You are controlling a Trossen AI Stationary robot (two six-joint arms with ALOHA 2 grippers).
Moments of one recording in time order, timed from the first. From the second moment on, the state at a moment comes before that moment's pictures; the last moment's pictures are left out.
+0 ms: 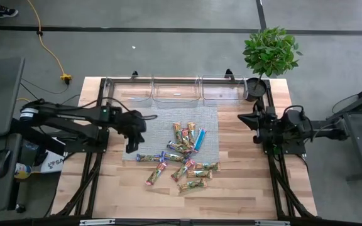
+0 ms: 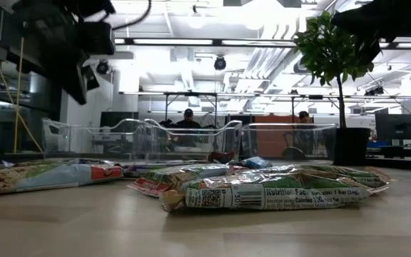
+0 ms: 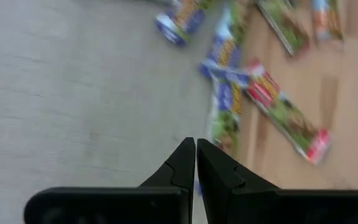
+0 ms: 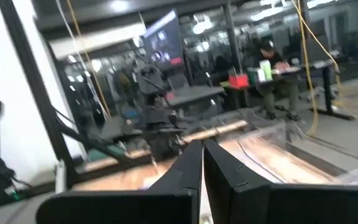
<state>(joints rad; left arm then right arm) 0.05 1.06 0.70 -0.68 0.21 -0.19 0.05 0.16 0.23 0.07 0.23 0.22</state>
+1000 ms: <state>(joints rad) -0.29 1.43 0.76 -0.52 -0.09 -0.19 0.05 0.45 0.28 0.00 0.19 0.31</state>
